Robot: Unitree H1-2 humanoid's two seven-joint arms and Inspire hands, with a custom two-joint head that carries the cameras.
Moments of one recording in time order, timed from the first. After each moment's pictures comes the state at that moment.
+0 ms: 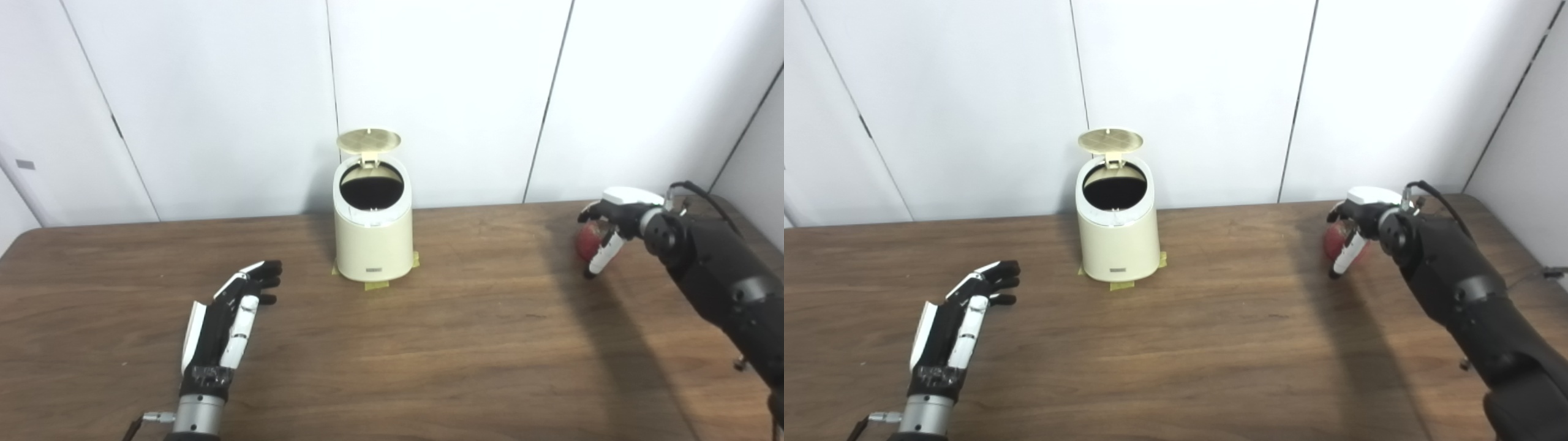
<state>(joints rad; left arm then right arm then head) -0.06 0.12 0.00 -0.04 0.15 -0.18 0.02 -0.78 -0.63 0.38 0.63 -0.80 0.22 0.44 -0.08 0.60</state>
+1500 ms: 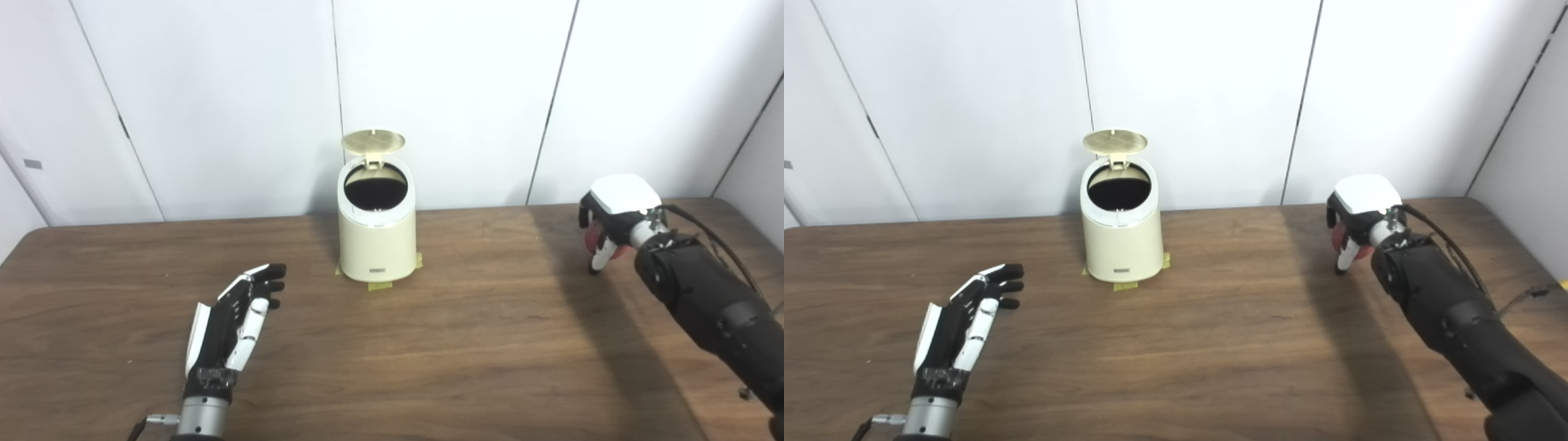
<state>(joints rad) -0.05 0.11 0.00 -0.06 0.17 -0.18 0.02 -0.70 -0.62 0.48 0.65 -0.92 0.15 -0.05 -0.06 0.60</state>
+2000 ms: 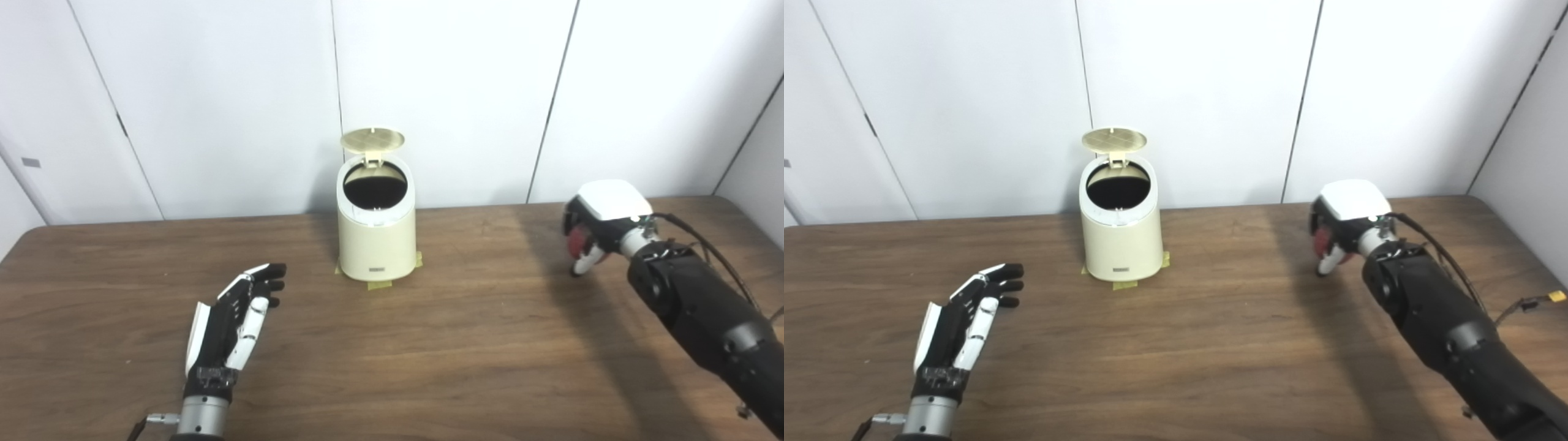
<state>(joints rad) -0.05 0.11 0.00 -0.06 0.17 -0.18 0.03 -0.61 -0.62 0.43 0.33 -0.89 0.12 0.07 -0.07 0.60</state>
